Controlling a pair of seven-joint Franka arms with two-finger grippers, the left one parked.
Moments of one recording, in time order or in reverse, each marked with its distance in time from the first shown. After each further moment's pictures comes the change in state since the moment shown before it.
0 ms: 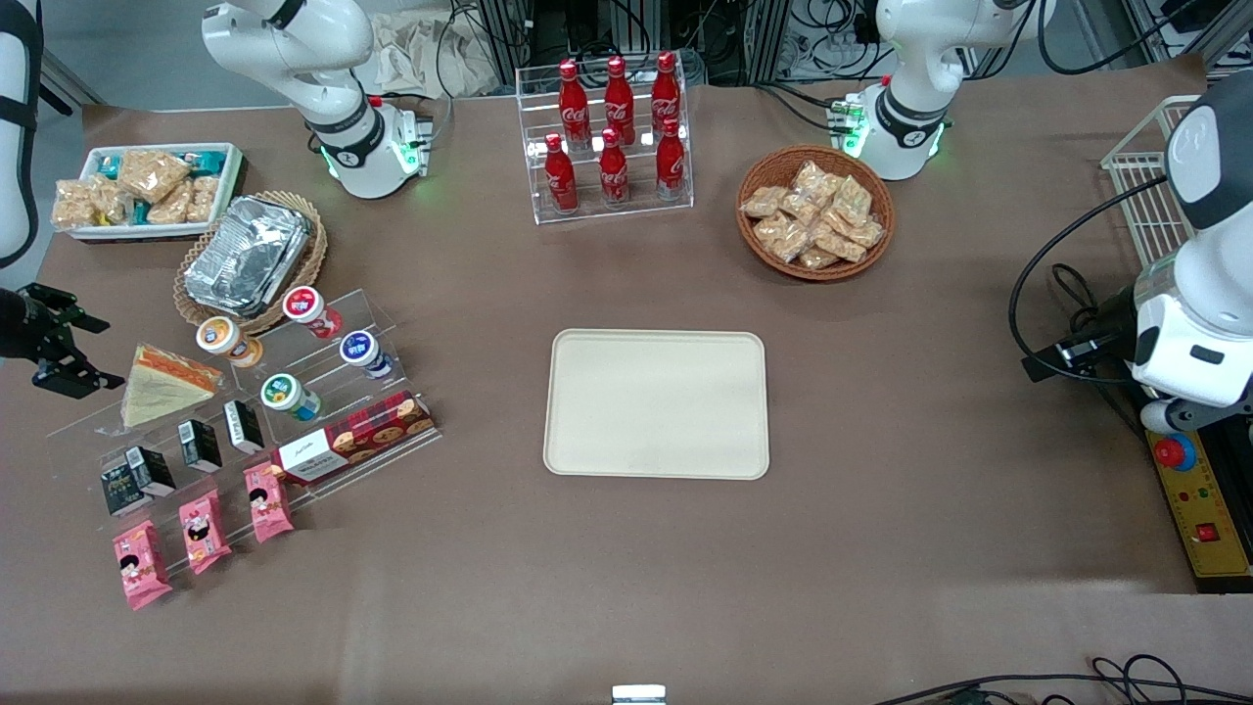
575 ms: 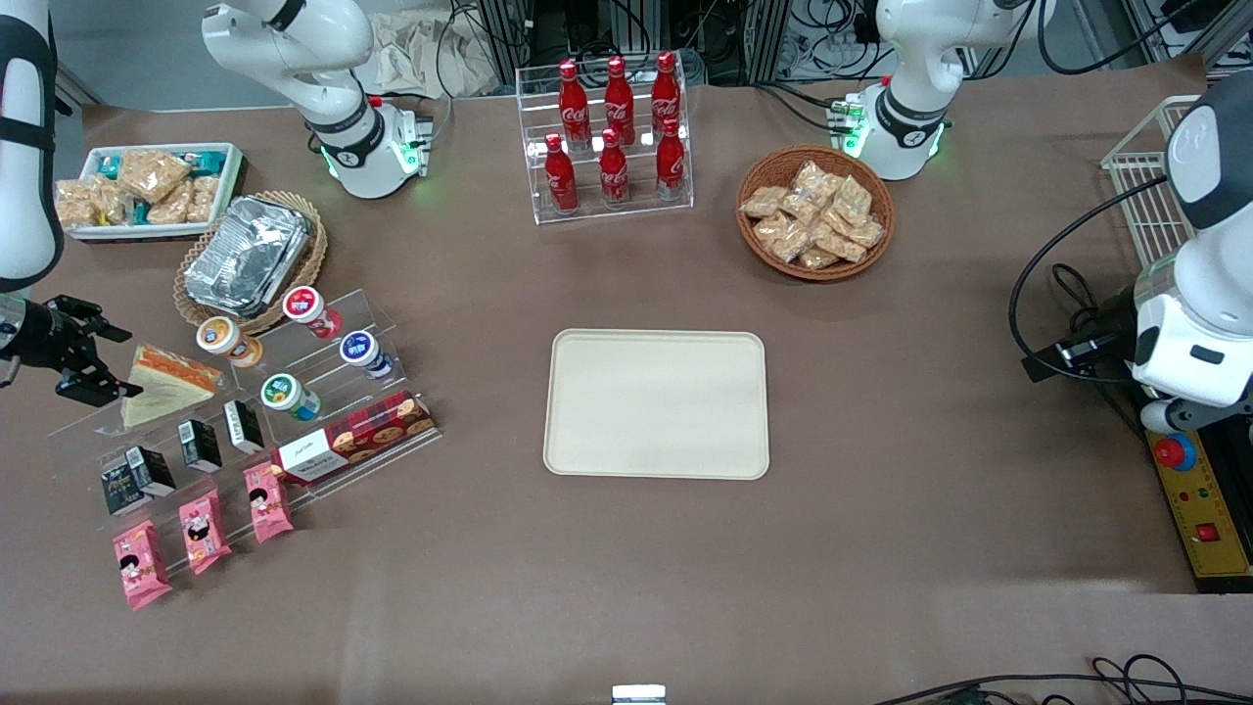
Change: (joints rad) arm -0.009 0.023 0.000 -0.066 0.034 0.087 0.003
